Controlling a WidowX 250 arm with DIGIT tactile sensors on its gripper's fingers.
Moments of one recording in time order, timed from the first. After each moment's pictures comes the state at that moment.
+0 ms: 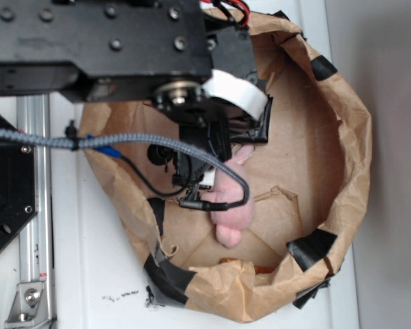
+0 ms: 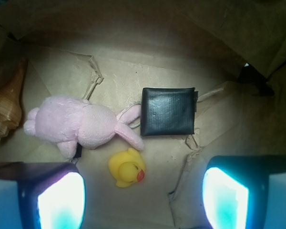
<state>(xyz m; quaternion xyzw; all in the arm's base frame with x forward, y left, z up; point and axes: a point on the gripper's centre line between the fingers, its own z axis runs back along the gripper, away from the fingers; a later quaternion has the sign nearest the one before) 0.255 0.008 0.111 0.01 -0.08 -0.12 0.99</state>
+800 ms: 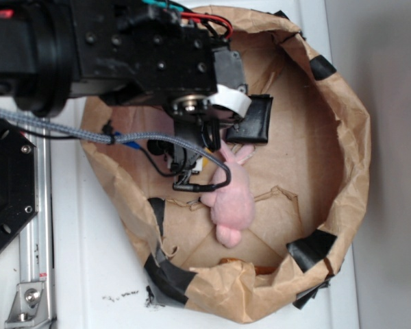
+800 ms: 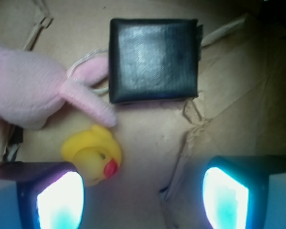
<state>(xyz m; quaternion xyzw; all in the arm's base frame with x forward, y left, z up) 0.247 0.030 0.056 0.03 -0.04 -0.09 0.99</state>
